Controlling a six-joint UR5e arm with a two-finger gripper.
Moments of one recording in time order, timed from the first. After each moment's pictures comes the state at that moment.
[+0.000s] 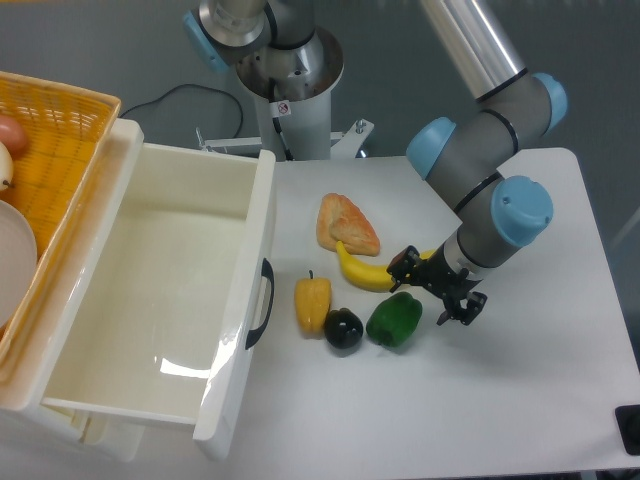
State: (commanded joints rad) arm 2.70 -2.11 -1.56 -1.22 1.30 1.23
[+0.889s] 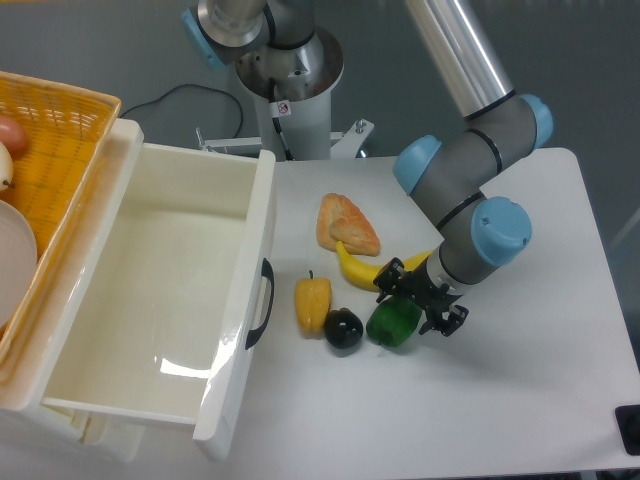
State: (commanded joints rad) arm 2.68 -2.14 -1.56 -1.17 1.31 1.24
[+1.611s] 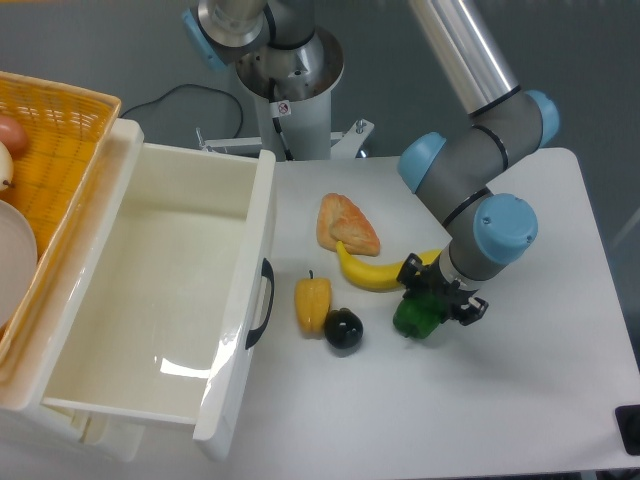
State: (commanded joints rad) arm 2.71 -2.11 -1.50 -1.19 1.54 1.24
